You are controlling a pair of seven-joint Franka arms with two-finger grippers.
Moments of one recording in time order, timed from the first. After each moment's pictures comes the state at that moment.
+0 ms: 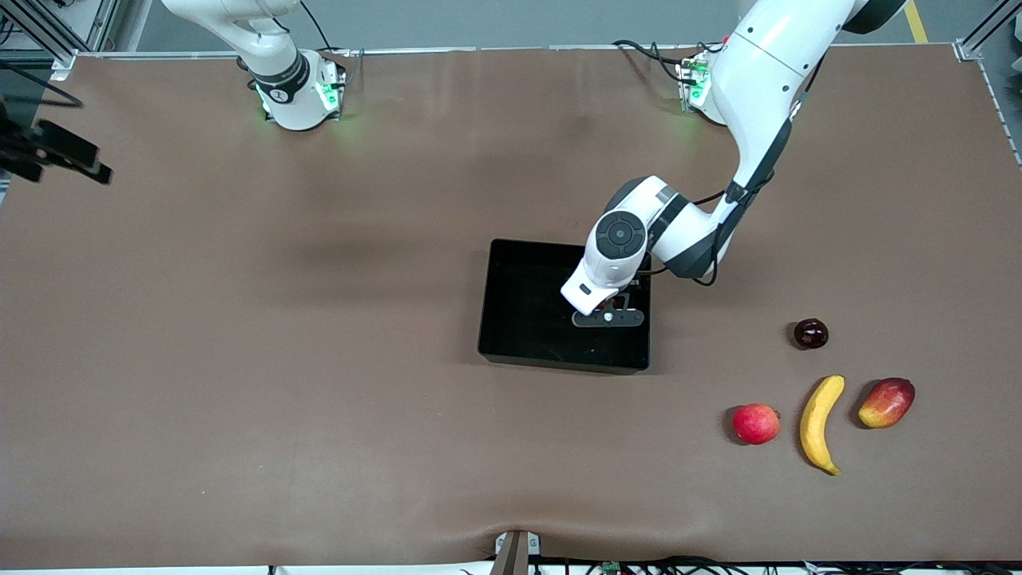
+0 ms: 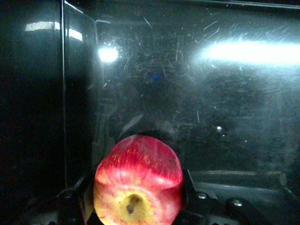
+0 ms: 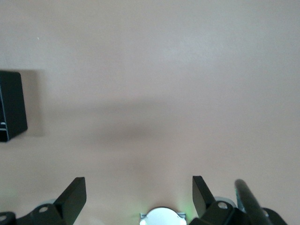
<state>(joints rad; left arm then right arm) -0.31 0.62 -0.32 -1.81 0.24 2.31 -0.75 0.01 -0.04 -0.10 -1.48 0.07 1.34 -0.02</state>
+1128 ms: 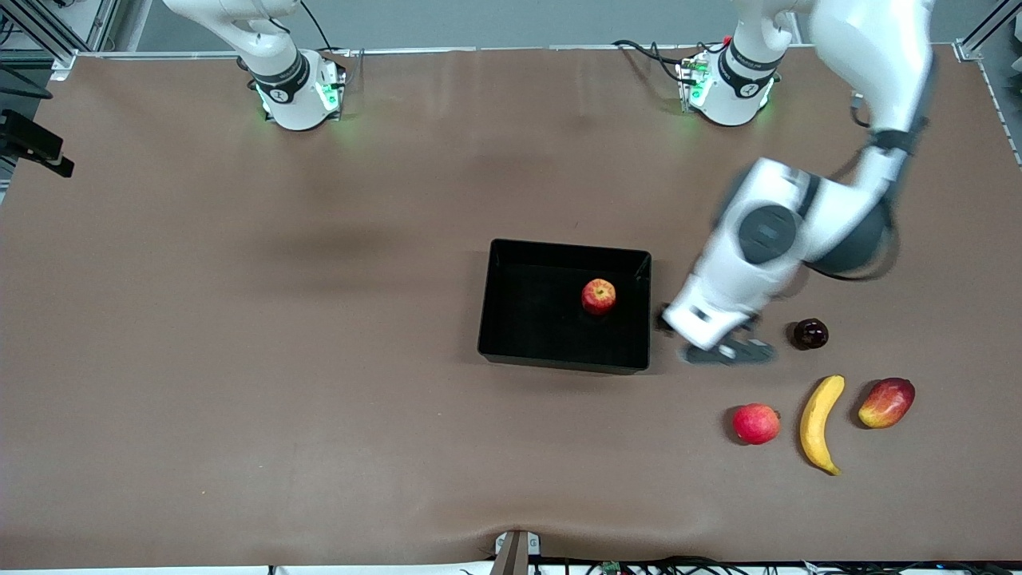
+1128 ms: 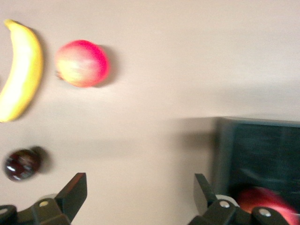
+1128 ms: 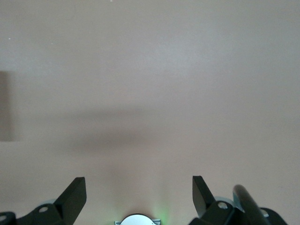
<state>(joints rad) -0.01 0.47 -0.30 -1.64 0.26 2.09 -0.34 -0.03 -0.05 -0.09 -1.50 -0.02 1.39 -0.08</state>
